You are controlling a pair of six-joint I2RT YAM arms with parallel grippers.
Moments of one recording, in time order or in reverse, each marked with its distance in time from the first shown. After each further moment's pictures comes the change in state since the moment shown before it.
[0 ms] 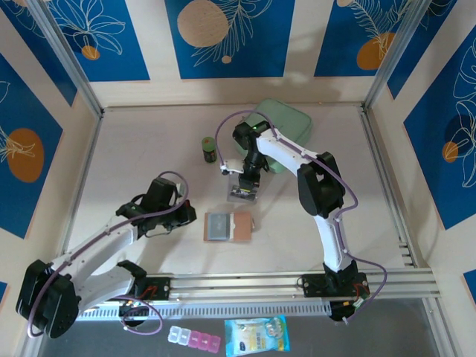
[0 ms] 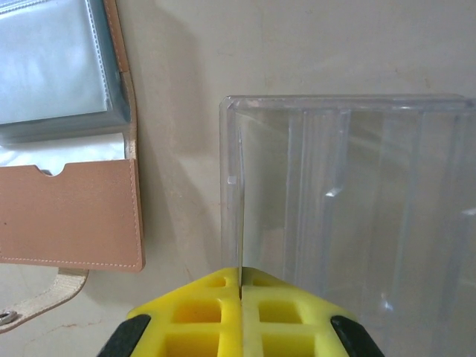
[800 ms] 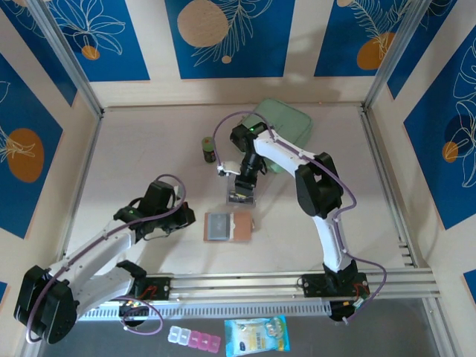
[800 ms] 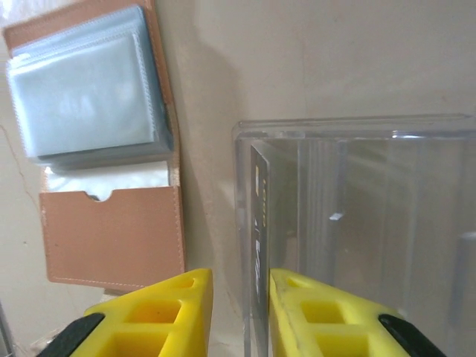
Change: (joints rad) left arm 0.006 -0.025 -0.035 0.013 0.023 -0.023; right arm 0.015 -0.007 0.017 -0.024 -0.070 0.068
